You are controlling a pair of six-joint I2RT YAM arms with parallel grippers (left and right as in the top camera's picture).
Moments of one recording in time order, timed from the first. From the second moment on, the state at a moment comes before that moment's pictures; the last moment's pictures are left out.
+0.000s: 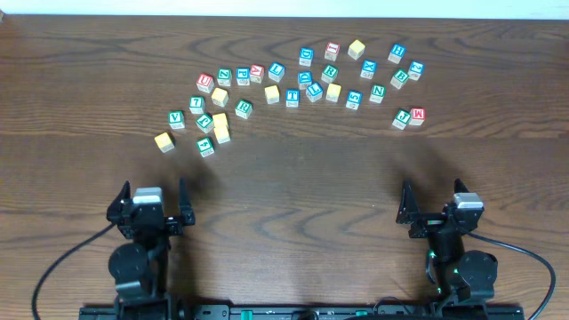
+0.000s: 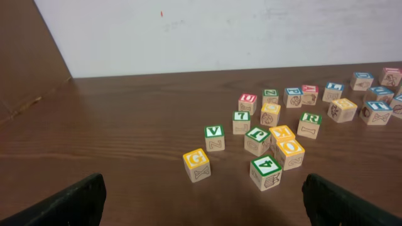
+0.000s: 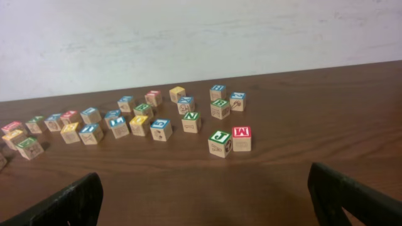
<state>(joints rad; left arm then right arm) 0.14 0.11 0.05 -0.09 0.06 0.09 0.04 0.01 0.01 -0.07 -0.03 0.12</state>
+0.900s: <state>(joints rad) 0.14 1.27 1.12 -0.65 0.36 0.09 0.04 0.01 0.01 -0.03 -0.03 0.12</state>
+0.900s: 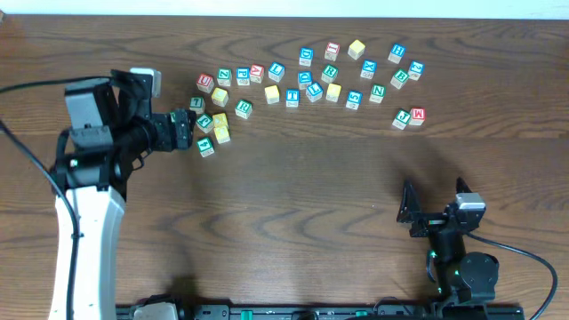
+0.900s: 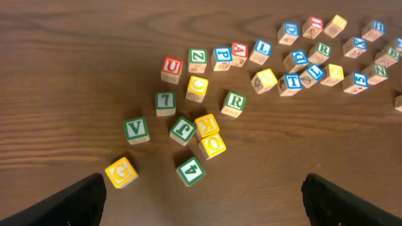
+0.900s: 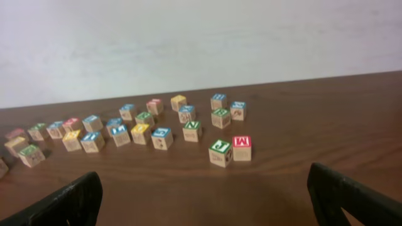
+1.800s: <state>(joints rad) 0.01 1.28 1.43 -0.79 0.25 0.03 0.04 0.86 0.76 -0.14 -0.29 0.08</state>
